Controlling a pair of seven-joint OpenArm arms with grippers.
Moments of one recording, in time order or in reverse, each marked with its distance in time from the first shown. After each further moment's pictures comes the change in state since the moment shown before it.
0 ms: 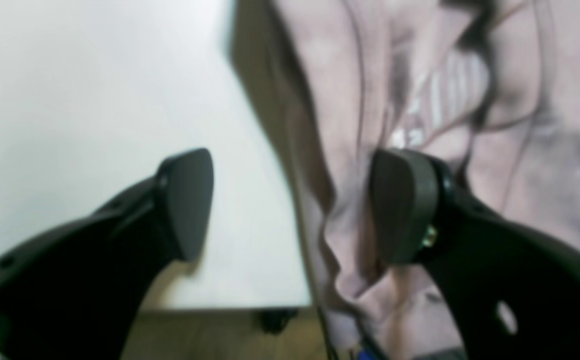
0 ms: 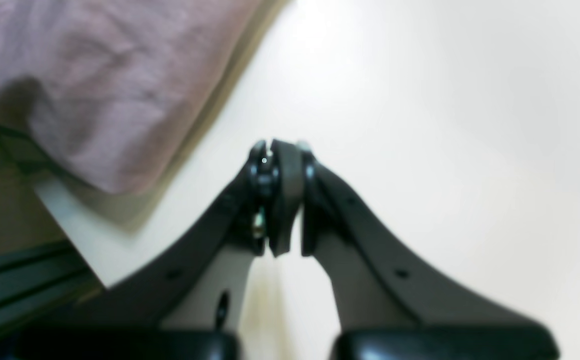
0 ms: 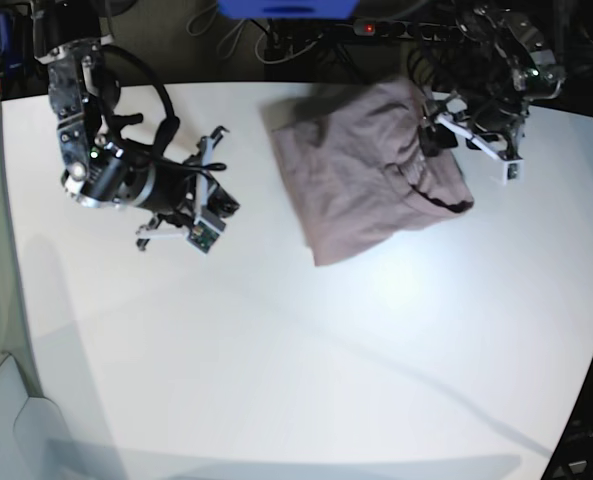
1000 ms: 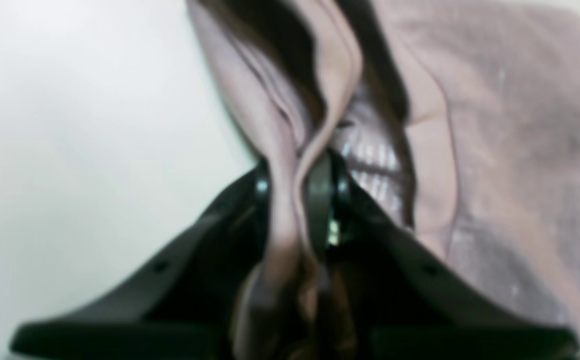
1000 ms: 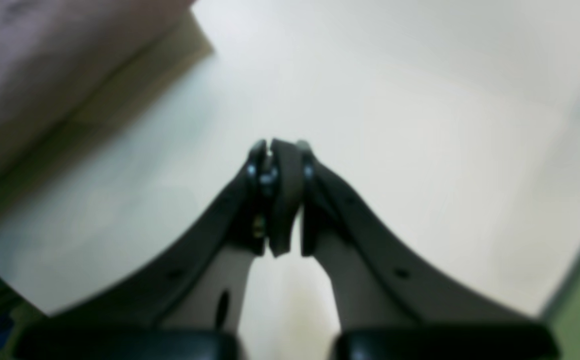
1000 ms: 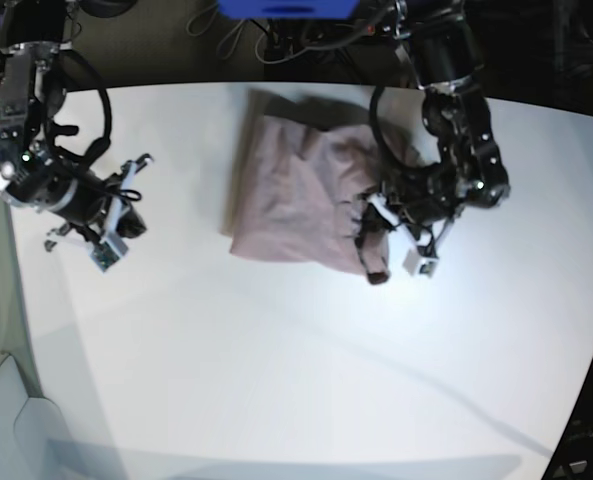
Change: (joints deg) left arm -21.6 -3.0 18.2 -23.3 9.0 -0.5 -1.1; right arm -3.5 4.0 20.6 -0.2 0.0 0.0 0.0
